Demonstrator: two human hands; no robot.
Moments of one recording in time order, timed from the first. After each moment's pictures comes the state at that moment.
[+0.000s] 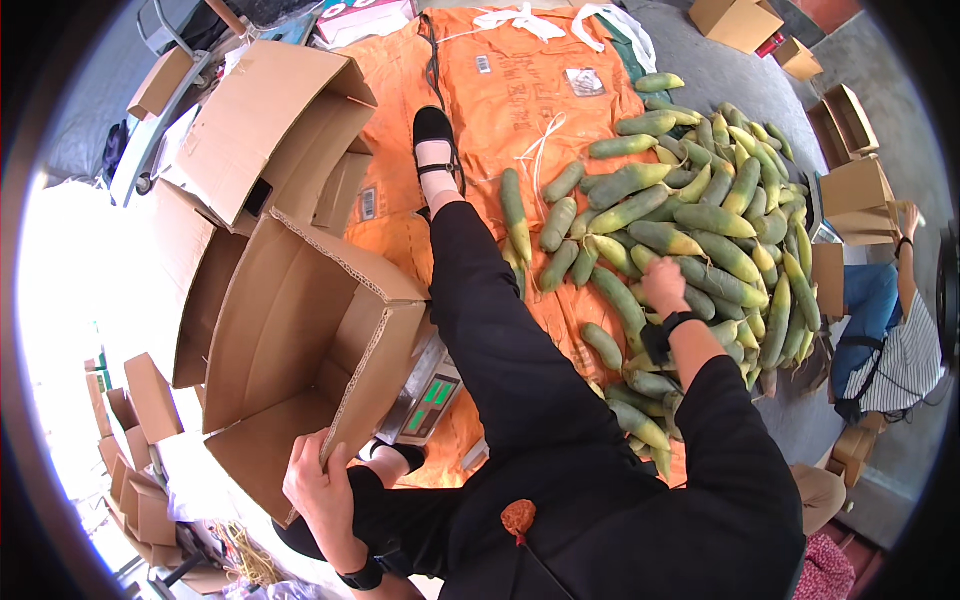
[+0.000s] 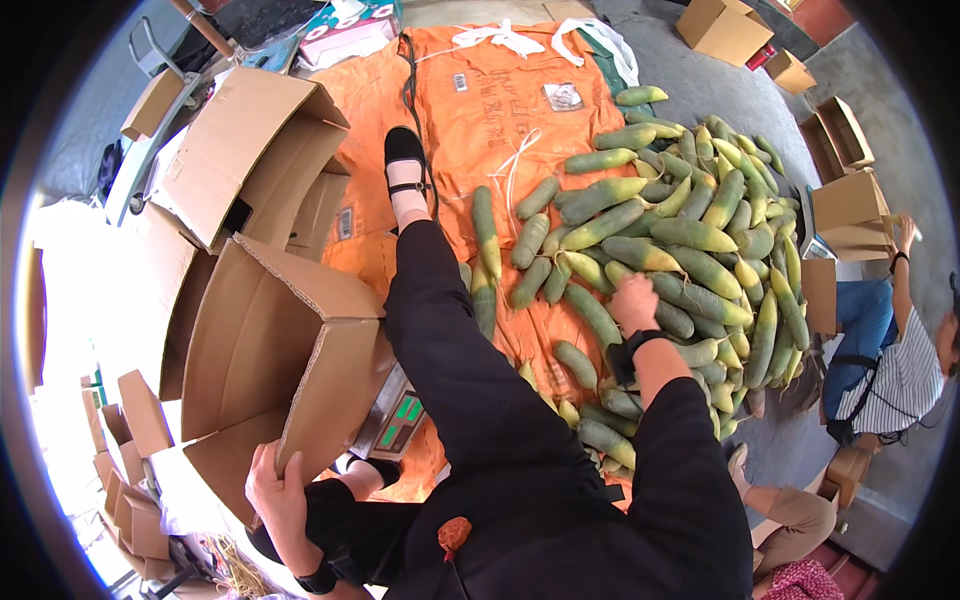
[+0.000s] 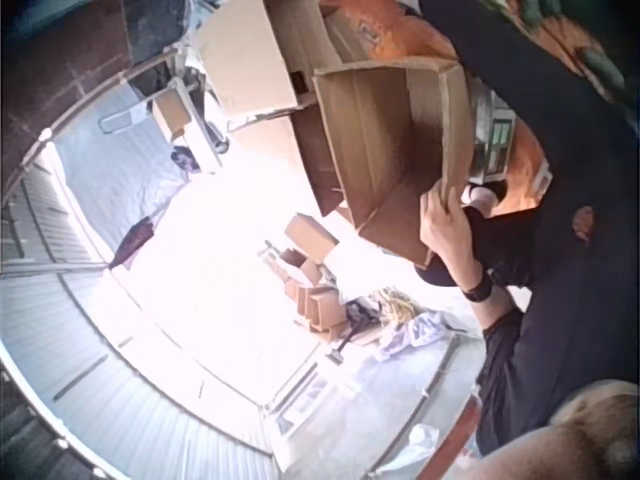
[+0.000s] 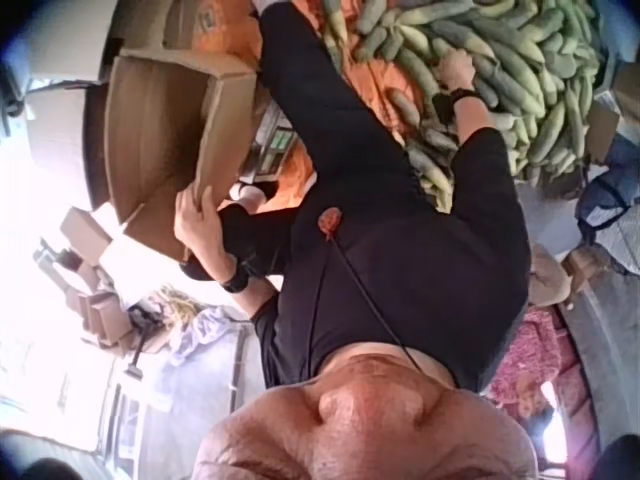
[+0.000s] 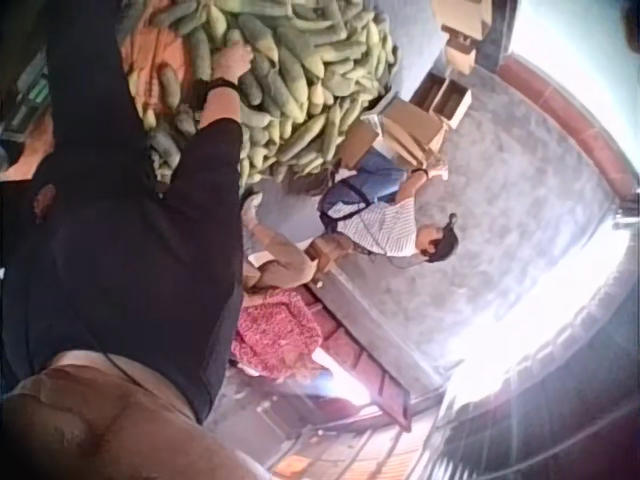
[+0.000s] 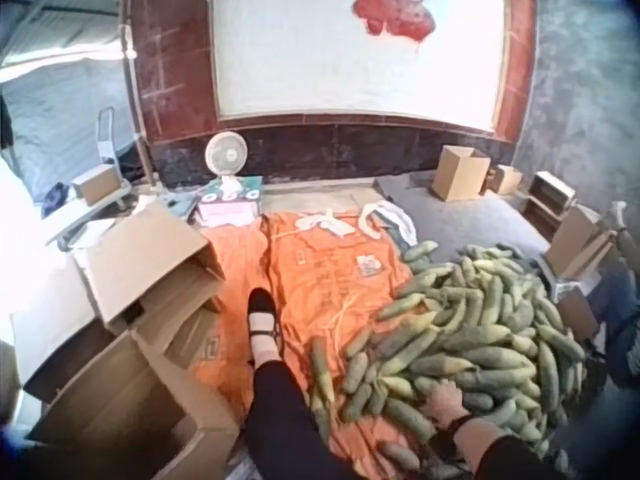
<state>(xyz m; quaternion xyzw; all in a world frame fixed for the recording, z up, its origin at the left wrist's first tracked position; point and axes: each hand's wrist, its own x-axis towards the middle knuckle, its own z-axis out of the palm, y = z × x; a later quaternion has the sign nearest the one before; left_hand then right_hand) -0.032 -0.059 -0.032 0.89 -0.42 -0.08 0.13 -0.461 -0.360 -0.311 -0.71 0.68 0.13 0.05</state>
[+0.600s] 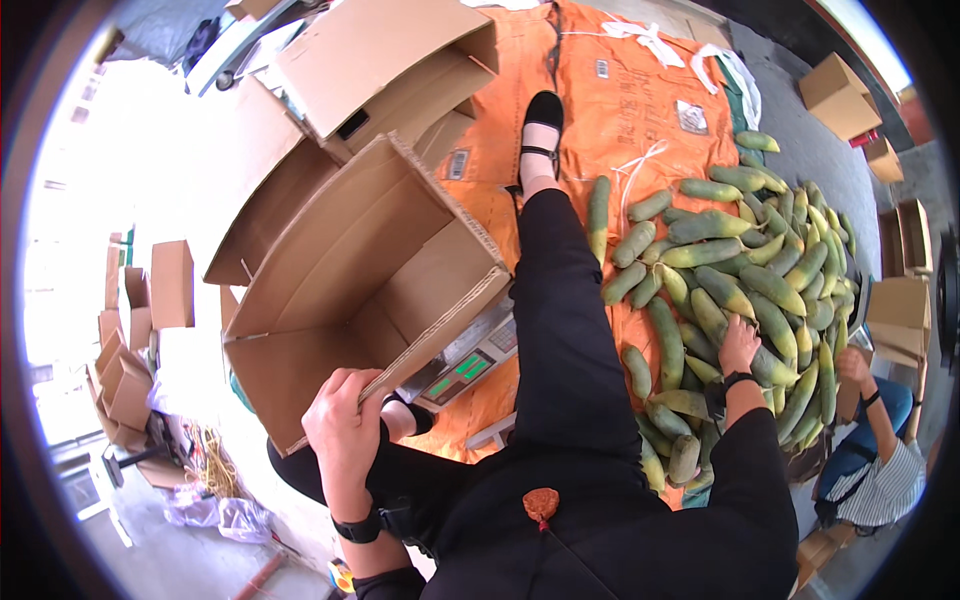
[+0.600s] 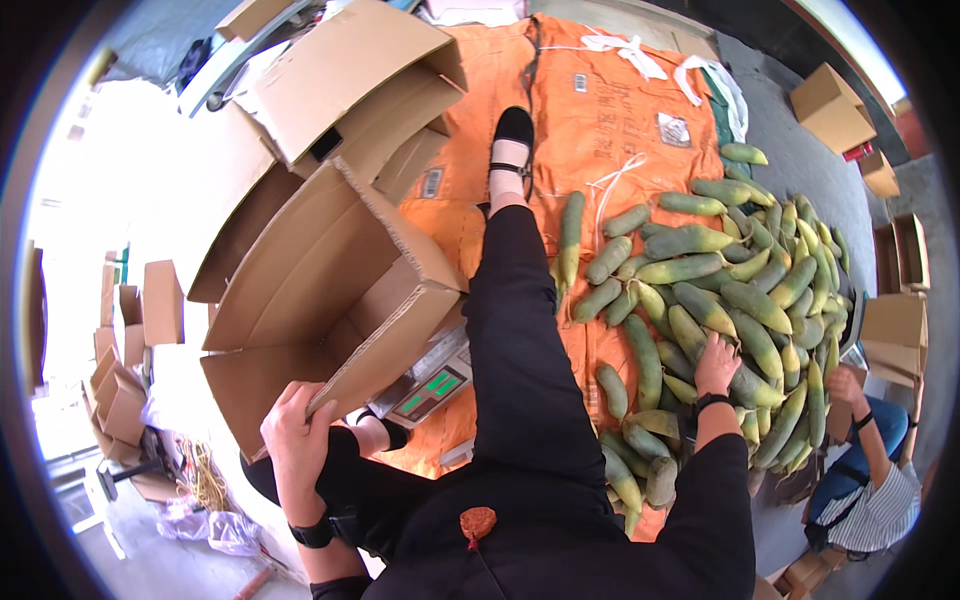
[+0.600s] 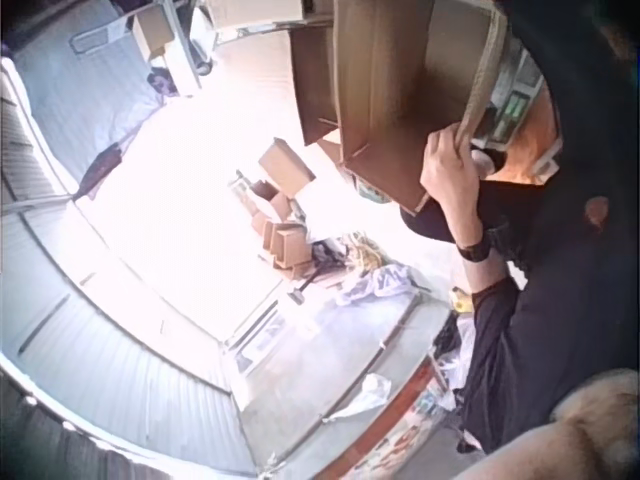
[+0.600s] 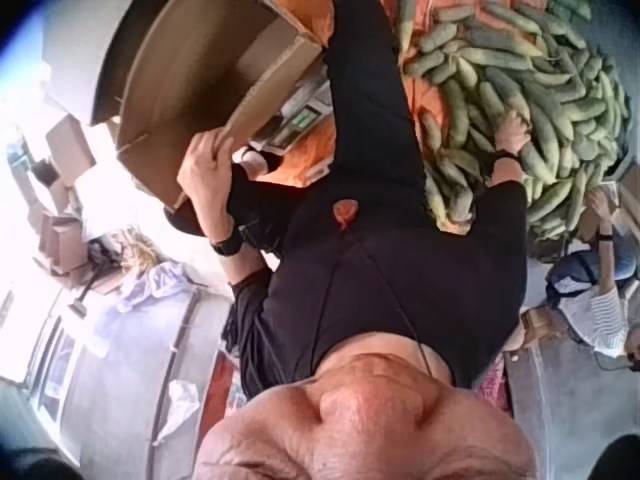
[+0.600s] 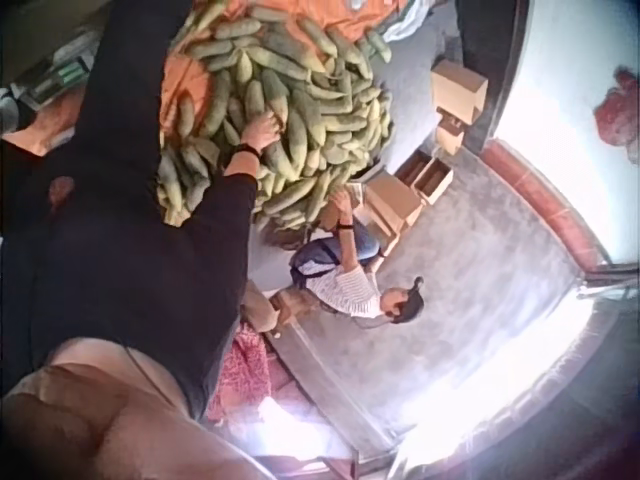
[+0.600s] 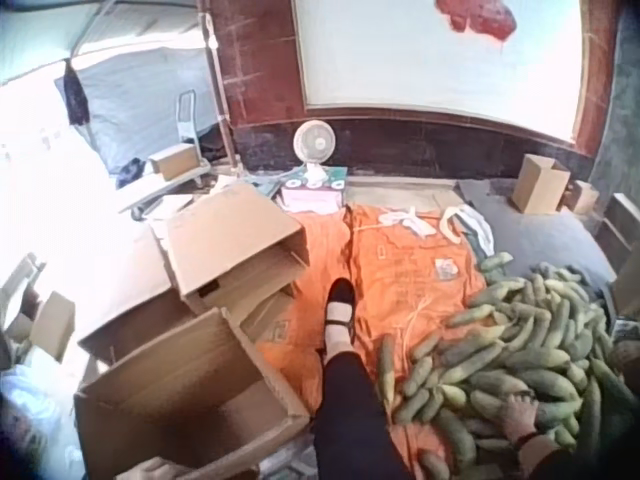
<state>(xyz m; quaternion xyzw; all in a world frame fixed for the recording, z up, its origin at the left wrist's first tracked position) -0.029 -0.062 -0.028 0.90 -0.41 -0.07 0.16 -0.520 -0.363 -0.296 -0.71 0.66 0.24 -0.03</state>
